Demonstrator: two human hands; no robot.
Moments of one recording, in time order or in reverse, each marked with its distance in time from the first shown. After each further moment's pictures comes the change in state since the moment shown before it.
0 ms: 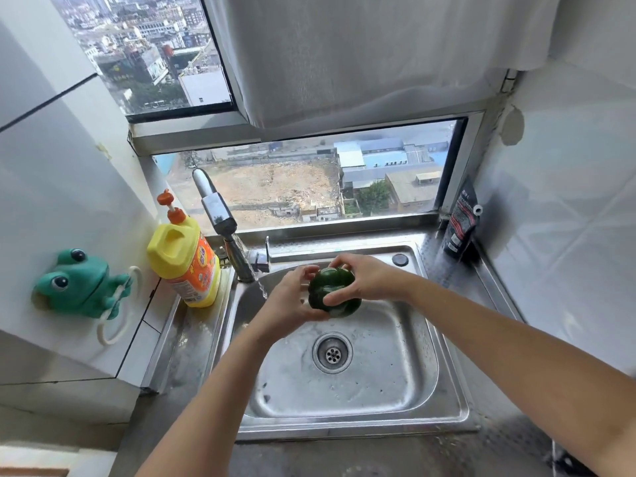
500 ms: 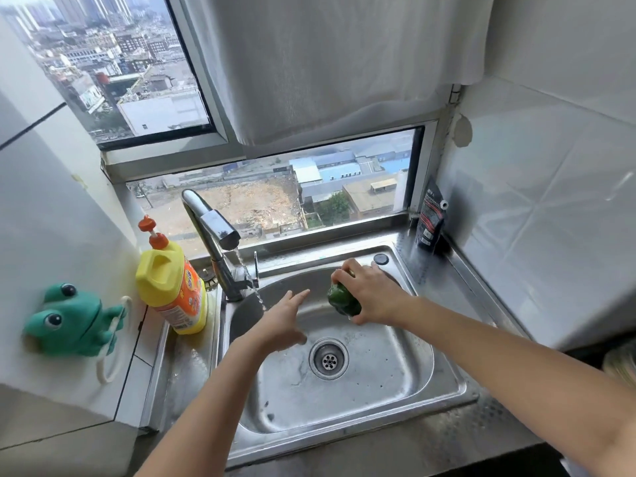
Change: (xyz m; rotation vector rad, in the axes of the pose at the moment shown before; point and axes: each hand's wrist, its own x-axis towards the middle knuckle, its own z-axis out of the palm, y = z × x) left_hand 0.001 -0.021 -0.015 0.450 -0.298 -0.034; right_hand -0.029 0.002 0.034 -0.748 0.249 0.009
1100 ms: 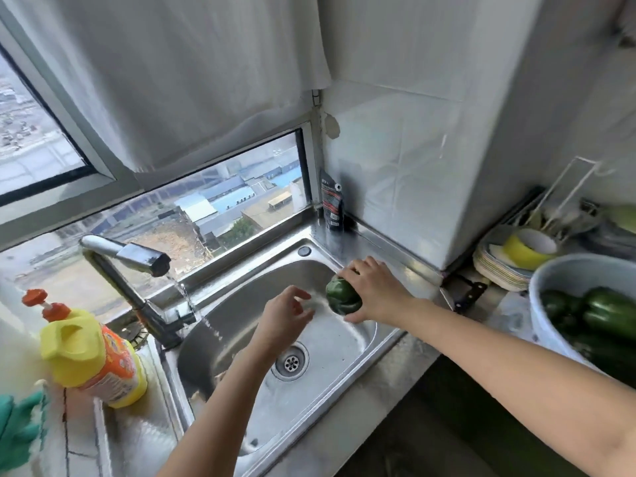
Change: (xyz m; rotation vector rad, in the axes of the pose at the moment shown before) left_hand -0.027 0.045 0.024 -0.140 0.166 0.429; right_hand -0.110 -0.022 0.016 -0.038 0.192 0.464
